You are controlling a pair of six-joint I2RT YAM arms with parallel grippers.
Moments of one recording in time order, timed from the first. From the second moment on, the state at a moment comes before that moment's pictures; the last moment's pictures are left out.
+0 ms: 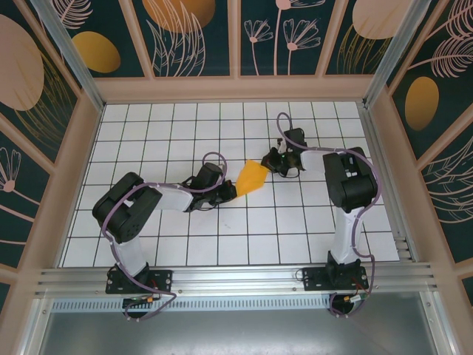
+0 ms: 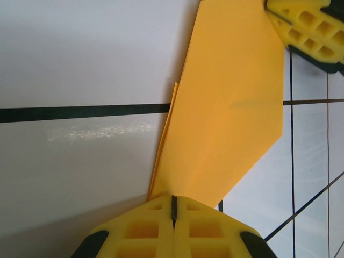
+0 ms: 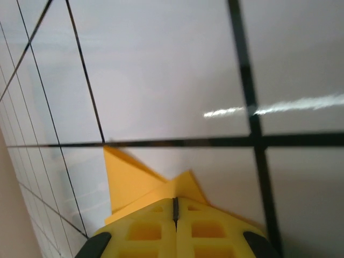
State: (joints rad) left arm -0.68 1.82 0.76 0.26 0.26 -0.88; right arm 0.29 2.02 1.15 -0.08 -0.54 0.75
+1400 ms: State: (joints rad) left arm -0.62 1.85 0.91 0.17 0.38 -0.66; right arm 0.46 1.64 0.83 -0.01 -0.31 0.95
